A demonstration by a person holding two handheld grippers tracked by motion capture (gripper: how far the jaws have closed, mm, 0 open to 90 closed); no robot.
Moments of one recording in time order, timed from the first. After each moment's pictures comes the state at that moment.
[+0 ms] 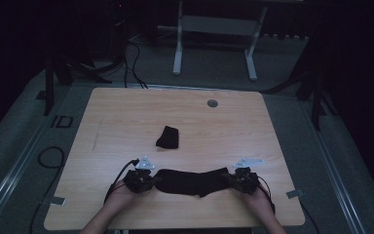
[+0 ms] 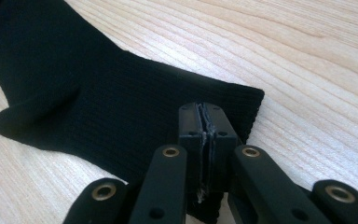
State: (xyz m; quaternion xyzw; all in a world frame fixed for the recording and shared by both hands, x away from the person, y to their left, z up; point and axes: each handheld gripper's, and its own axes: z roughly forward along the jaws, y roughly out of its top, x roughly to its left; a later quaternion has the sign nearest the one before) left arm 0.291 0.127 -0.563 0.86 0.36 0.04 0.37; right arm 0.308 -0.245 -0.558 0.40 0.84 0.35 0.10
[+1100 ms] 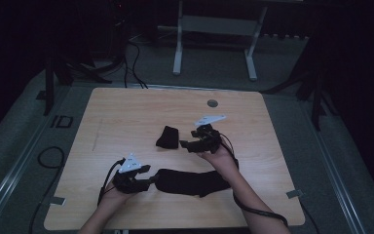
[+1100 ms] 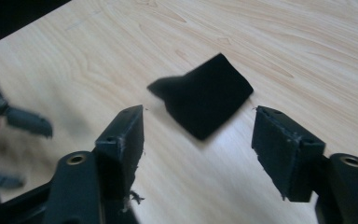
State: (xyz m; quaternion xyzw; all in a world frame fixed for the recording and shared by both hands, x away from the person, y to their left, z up) left arm 0.277 0.153 -0.551 0.80 0.37 0.12 0.45; right arm 0.399 -0.112 -0.477 0.33 0.85 0.40 0.09
